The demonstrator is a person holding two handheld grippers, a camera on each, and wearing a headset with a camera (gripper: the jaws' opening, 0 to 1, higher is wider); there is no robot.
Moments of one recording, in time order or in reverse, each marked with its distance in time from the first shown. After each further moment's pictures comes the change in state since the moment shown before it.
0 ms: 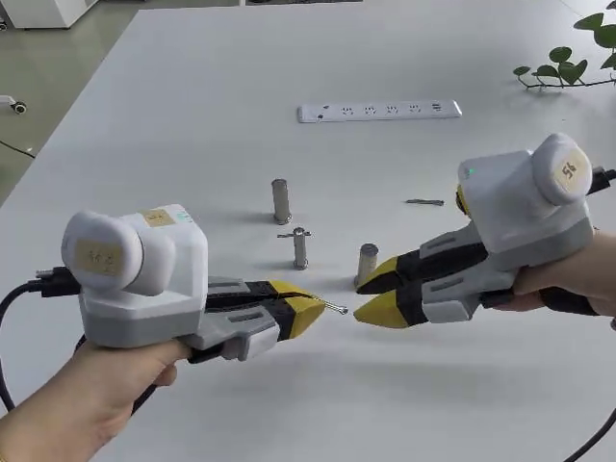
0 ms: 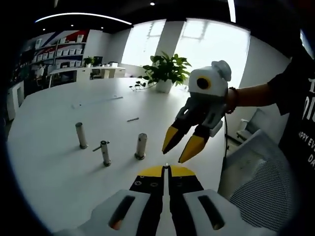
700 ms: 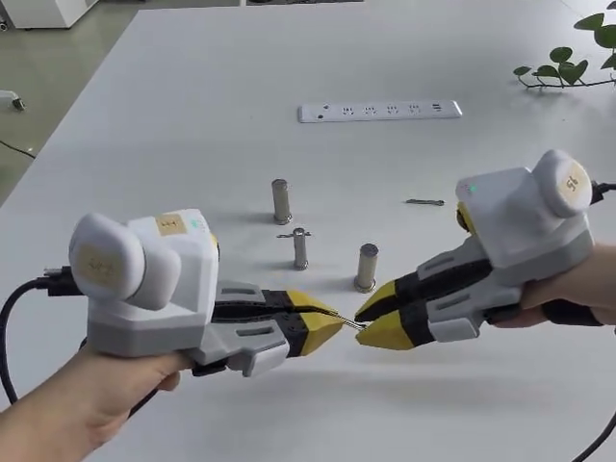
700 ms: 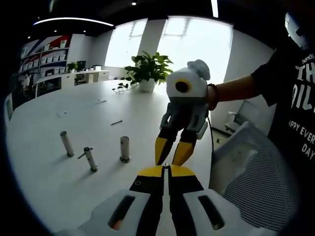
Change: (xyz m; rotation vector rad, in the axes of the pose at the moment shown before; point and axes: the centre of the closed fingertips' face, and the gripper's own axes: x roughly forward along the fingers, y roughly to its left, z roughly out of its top) left arm 0.003 -0.023 -0.001 0.069 0.015 -0.097; right arm 0.006 0.022 -0.009 0.002 0.000 0.117
